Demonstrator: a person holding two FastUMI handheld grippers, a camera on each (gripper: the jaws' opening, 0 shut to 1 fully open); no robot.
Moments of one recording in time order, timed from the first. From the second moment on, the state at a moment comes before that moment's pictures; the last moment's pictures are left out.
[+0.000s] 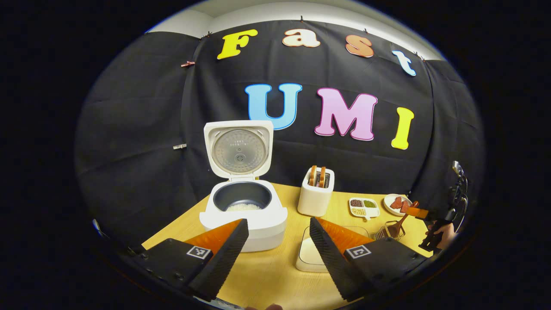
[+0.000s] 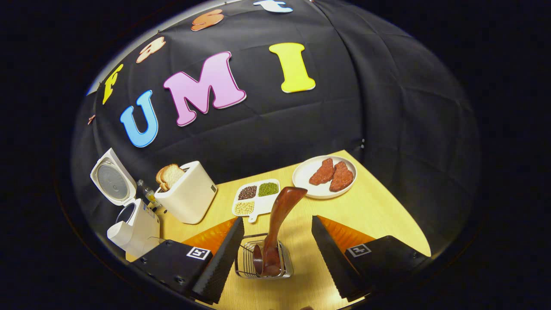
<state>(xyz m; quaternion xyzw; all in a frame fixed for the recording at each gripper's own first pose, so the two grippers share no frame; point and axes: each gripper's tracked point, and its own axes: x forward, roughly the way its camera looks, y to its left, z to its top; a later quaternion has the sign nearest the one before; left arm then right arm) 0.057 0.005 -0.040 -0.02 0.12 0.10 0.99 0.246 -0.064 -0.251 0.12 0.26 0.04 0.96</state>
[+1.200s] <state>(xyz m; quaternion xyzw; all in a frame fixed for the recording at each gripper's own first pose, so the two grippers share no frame) 0.009 0.014 -0.099 -0.13 0.16 0.06 0.98 0.256 -0.011 -0.149 0.17 0.20 0.04 0.96</state>
